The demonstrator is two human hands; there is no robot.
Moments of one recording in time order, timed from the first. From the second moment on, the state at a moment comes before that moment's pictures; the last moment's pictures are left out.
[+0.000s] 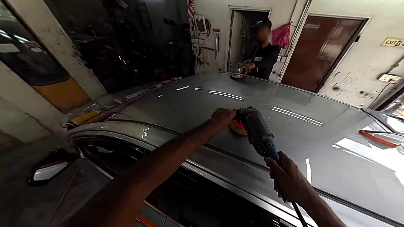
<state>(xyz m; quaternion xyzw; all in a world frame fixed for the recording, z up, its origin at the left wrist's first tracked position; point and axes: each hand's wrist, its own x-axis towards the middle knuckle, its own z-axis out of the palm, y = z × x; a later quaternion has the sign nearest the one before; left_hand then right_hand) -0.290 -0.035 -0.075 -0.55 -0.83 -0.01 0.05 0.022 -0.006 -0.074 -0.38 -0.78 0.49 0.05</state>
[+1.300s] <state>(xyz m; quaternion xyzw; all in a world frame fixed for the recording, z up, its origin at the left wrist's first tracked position) -0.322 -0.109 -0.115 -0.48 -0.76 -0.34 0.26 0.194 0.159 -0.080 -0.60 -0.59 0.45 0.28</state>
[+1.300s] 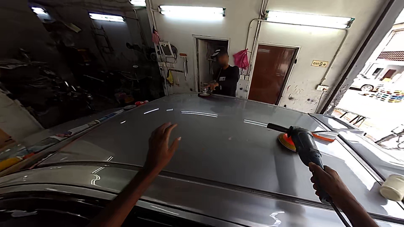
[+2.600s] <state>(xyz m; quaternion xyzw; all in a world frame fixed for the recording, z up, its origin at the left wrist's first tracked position) -0.361 -0.187 -0.229 -0.39 -0.78 -0.39 0.29 -0.164 0.080 -0.059 -0.38 -0.78 0.49 0.07</state>
